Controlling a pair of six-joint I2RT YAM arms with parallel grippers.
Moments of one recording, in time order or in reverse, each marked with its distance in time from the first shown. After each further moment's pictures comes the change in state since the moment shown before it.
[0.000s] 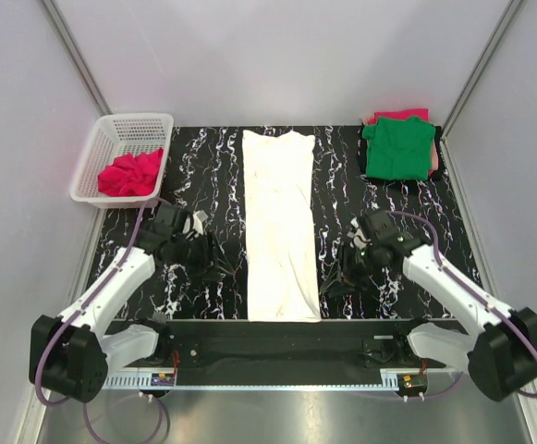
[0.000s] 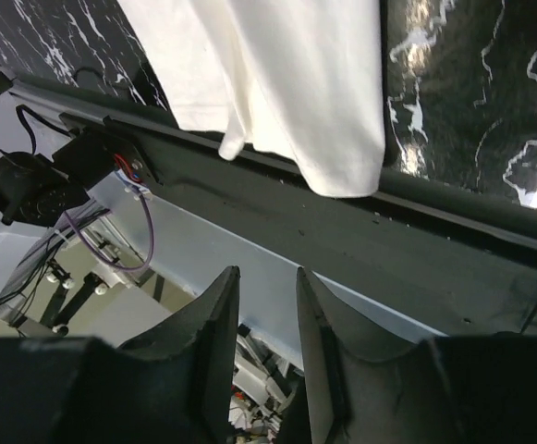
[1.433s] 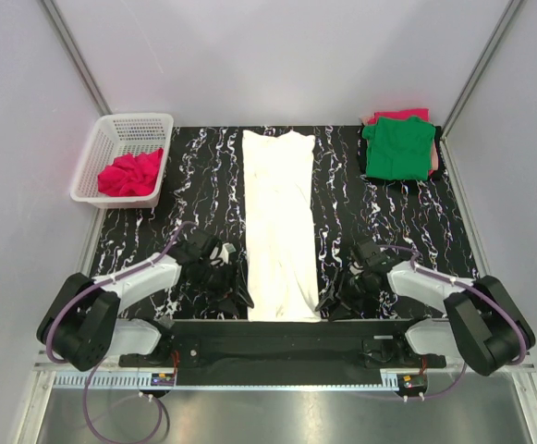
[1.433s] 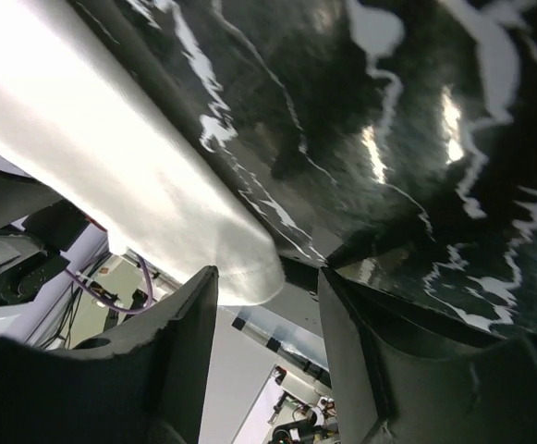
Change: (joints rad) left arm -0.229 0.174 -0.225 0.279 0.115 -0.137; right arm 0.020 0.113 -0.391 0.424 -0.012 0.209
